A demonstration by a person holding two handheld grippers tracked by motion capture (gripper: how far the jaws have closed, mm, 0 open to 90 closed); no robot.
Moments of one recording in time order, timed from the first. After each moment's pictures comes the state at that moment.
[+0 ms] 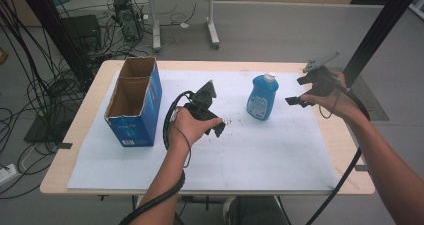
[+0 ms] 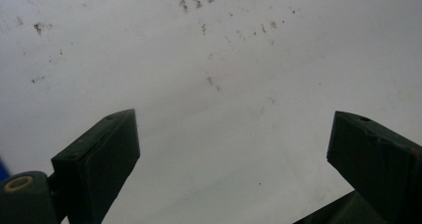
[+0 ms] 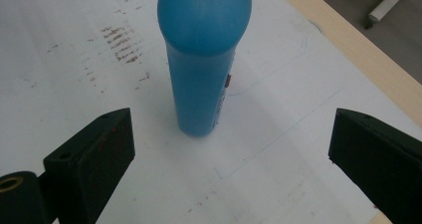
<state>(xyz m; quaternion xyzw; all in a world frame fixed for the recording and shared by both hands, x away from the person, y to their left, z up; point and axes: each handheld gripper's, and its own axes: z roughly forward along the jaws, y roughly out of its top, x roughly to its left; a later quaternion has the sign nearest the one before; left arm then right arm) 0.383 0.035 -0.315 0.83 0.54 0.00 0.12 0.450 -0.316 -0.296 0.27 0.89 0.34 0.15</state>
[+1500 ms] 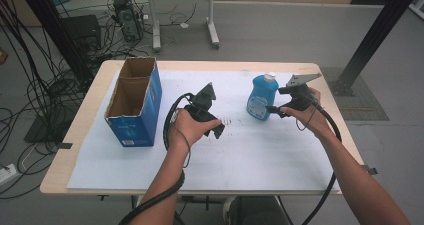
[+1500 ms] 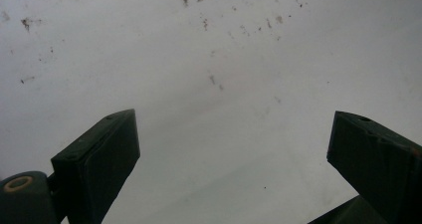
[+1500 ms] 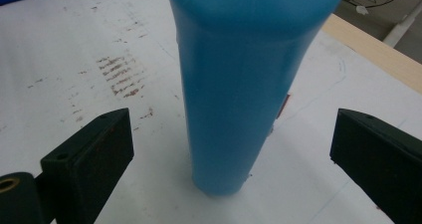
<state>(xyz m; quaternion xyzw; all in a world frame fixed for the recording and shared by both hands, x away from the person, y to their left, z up) 0.387 0.036 -0.326 0.84 0.54 0.00 0.12 0.458 -0.285 -0.370 0.27 0.85 0.43 0.16</state>
